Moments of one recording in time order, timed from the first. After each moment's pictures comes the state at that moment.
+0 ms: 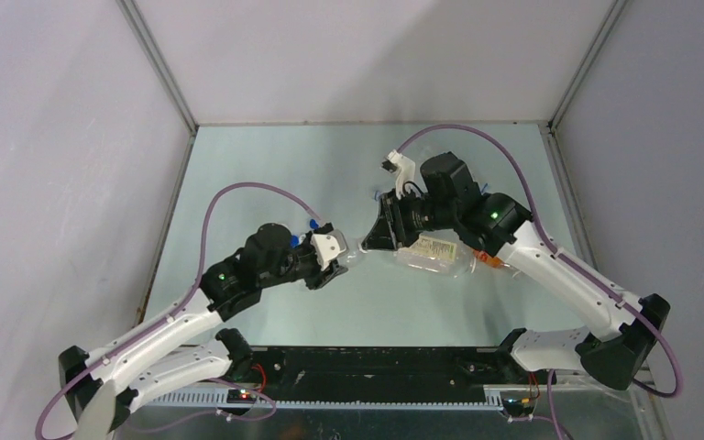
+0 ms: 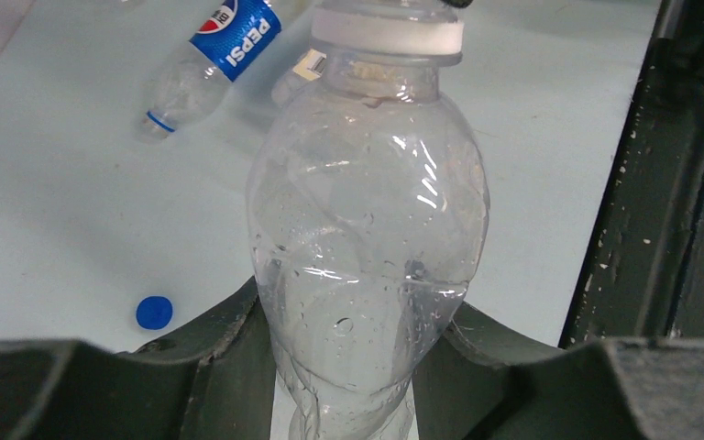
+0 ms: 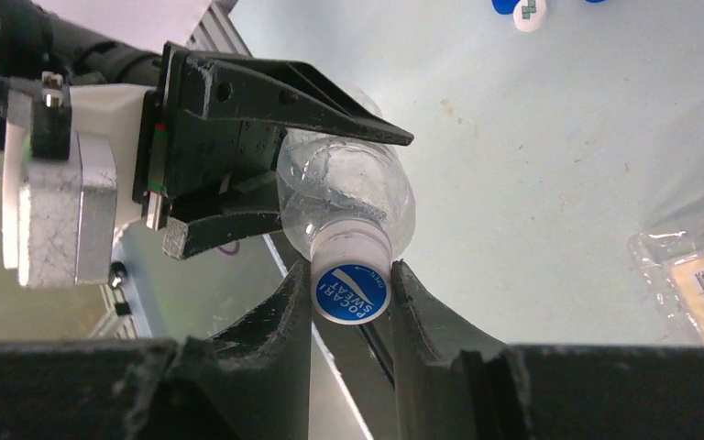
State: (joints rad) left arm -0.84 0.82 0.72 -0.32 0.23 0.29; right arm 0.79 1.27 1.32 -0.63 -0.49 0.39
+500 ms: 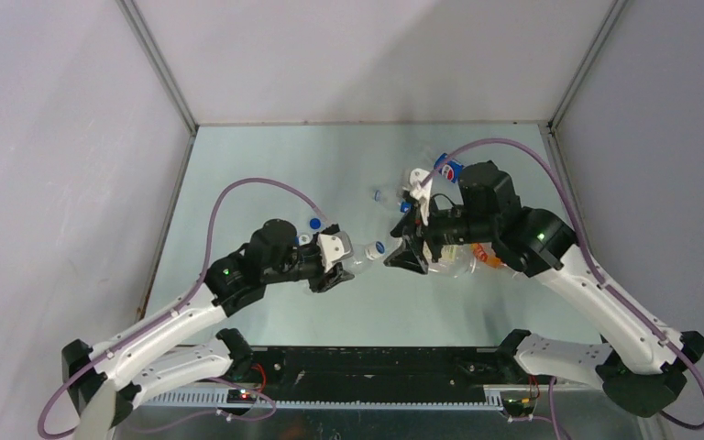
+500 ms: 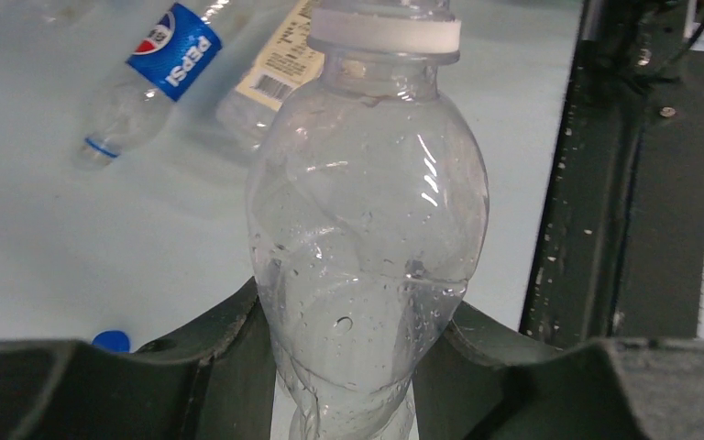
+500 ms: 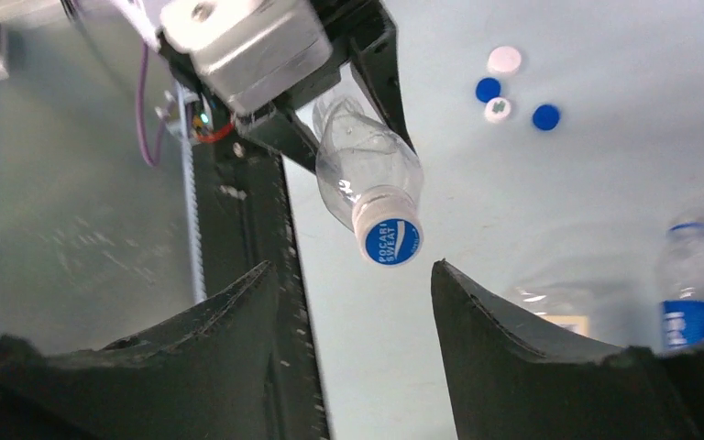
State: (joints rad) left arm -0.84 0.85 0.74 -0.33 0.32 0.29; right arm 0.78 1.11 1.32 -0.70 -0.57 -0.05
